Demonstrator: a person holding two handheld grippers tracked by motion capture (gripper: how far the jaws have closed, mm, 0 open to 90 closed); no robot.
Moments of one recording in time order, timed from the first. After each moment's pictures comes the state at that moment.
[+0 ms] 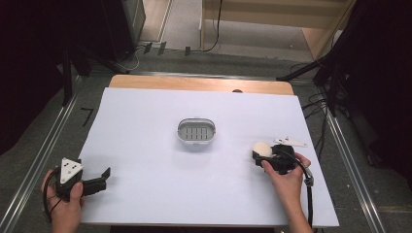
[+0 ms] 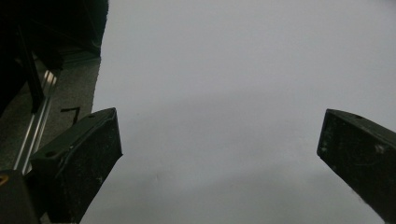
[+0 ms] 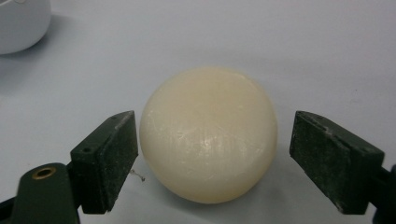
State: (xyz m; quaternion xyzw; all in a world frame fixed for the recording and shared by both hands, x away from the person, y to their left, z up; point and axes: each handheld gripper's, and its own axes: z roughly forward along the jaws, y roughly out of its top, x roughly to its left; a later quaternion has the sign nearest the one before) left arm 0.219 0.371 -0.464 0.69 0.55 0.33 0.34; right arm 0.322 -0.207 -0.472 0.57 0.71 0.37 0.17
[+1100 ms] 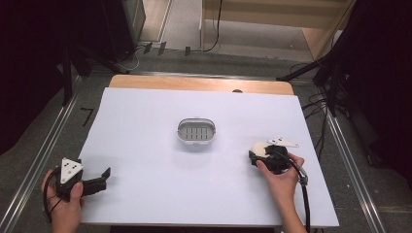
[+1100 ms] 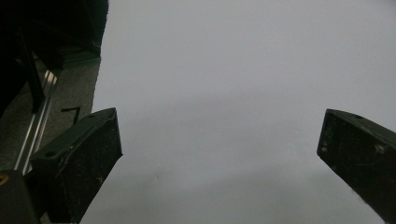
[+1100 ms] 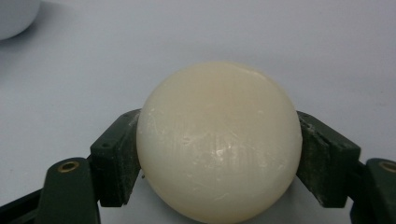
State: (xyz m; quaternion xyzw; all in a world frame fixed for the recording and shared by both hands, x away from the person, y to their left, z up) left arm 0.219 0.370 -0.464 0.69 0.55 0.32 0.34; right arm 0.325 -0.193 -0.482 0.57 0.72 0.35 0.19
